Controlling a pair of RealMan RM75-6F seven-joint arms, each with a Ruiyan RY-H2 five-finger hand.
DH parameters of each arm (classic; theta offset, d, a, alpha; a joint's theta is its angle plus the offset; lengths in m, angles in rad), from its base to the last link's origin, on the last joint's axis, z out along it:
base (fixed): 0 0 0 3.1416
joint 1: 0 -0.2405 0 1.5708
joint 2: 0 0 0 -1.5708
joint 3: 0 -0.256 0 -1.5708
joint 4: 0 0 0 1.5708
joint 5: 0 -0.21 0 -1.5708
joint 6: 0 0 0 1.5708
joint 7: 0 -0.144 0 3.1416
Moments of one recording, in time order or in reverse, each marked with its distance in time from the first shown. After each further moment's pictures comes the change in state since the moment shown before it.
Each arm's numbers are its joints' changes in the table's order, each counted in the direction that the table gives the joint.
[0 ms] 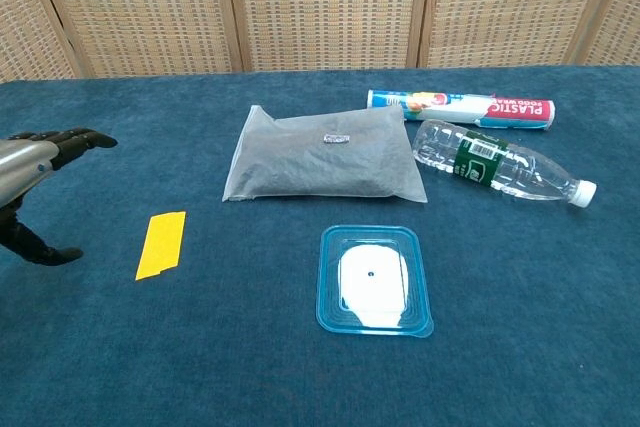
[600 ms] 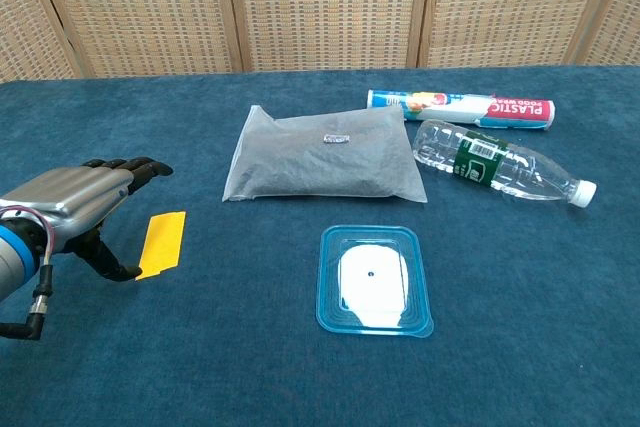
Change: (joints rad) left arm 0.111 -0.166 0.023 -0.134 0.144 0.033 -0.098; right arm -0.003 0.010 -0.002 -0.008 -0.005 0.011 -0.050
